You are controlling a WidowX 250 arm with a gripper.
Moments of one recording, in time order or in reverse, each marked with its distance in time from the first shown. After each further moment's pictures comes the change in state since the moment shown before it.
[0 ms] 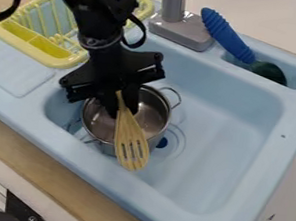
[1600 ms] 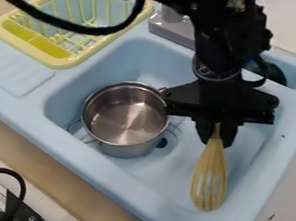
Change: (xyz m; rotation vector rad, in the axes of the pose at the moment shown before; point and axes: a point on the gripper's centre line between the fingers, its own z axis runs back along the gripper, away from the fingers) arm -0.062 -0.088 -0.011 -0.075 0.017 -0.457
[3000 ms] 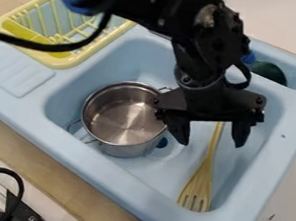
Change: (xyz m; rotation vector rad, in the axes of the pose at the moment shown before) arm -0.001 0.008 0.004 -0.074 -0.077 0.052
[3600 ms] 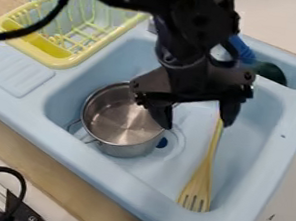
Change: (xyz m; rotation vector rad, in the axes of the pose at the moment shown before) arm 0.000 0.007 0.035 0.041 -0.058 0.097
